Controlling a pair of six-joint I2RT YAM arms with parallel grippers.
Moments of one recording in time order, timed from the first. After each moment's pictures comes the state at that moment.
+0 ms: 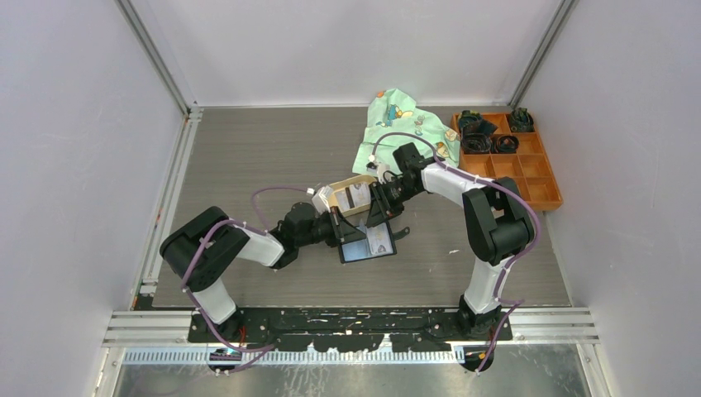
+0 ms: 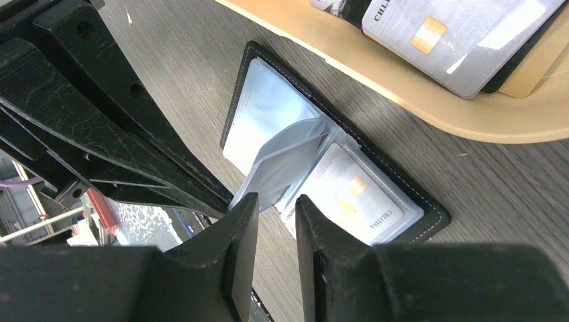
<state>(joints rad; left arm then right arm) -0.75 1.70 0.50 0.88 0.36 -1.03 0.39 1.83 1.18 -0.61 -0.79 -0.02</state>
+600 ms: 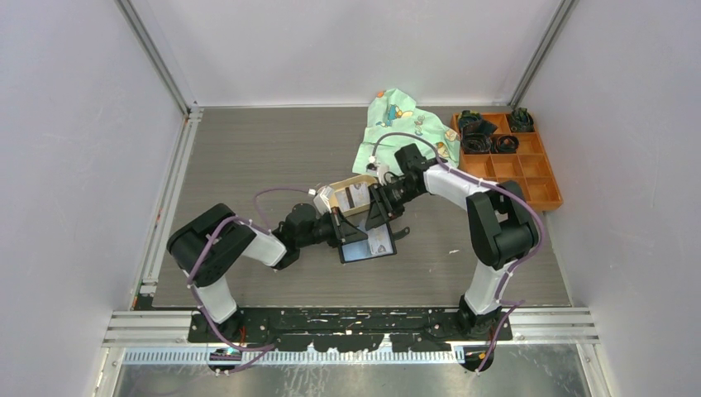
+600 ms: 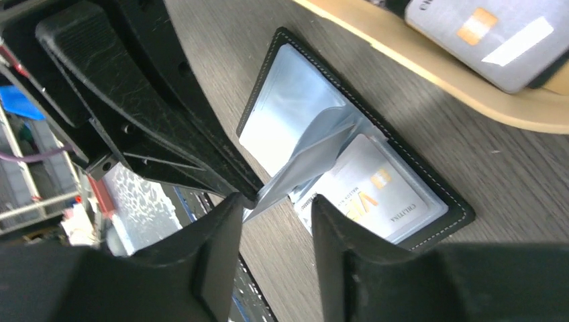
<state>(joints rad) -0.75 1.75 0.50 0.94 0.37 -1.05 0.38 1.80 1.16 -0.62 -0.84 -0.06</state>
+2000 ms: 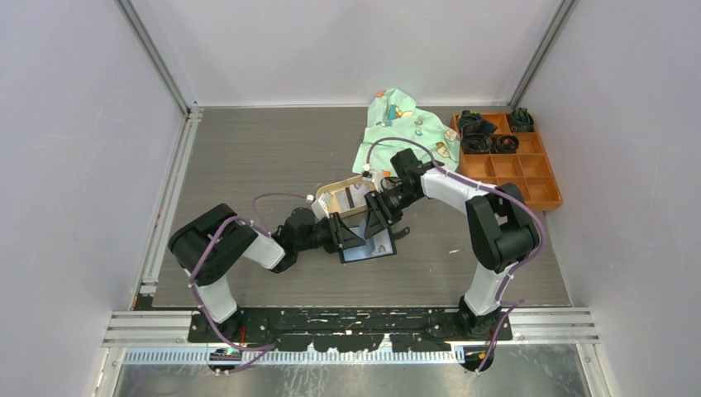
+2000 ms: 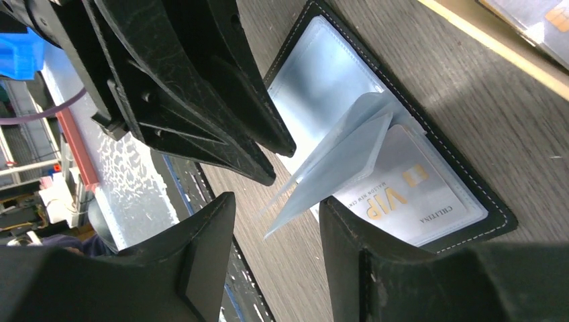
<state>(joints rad) -0.75 1.76 0.47 0.94 0.38 -1.05 0.43 1.77 1.13 -0.67 -0.84 -0.18</state>
